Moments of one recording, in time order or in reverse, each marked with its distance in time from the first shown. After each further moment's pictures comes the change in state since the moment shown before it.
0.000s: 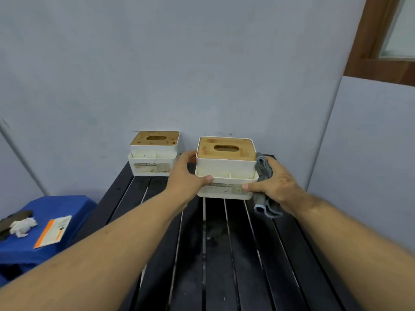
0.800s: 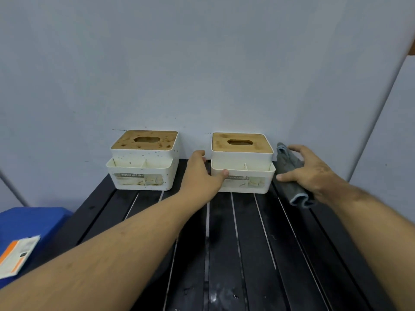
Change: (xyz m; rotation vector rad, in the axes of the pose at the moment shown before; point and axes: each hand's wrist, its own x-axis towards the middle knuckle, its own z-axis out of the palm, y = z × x) left_hand 0.111 -0.048 0.052 0.209 0.027 0.033; right_hand 0.141 0.055 -0.034 -0.205 0.082 0.071
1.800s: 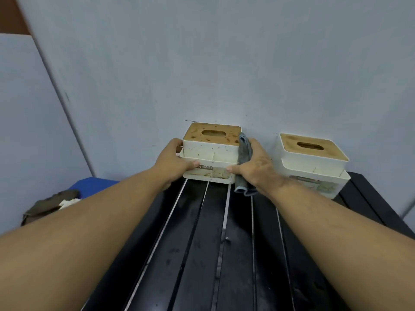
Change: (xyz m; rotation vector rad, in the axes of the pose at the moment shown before) left_hand 0.006 -0.111 -0.207 -0.120 0.096 -0.174; right_hand -0.039 -0.112 0.241 0.080 -0.196 -0.316
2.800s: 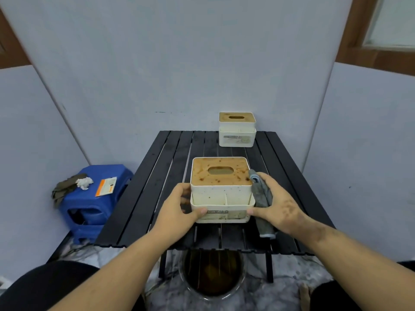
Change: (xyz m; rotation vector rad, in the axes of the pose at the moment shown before) left_hand -0.366 0.054 0.037 0.141 -0.211 0.125; right_hand -0.367 -0.071 -0.160 -0.101 -0.087 0.215
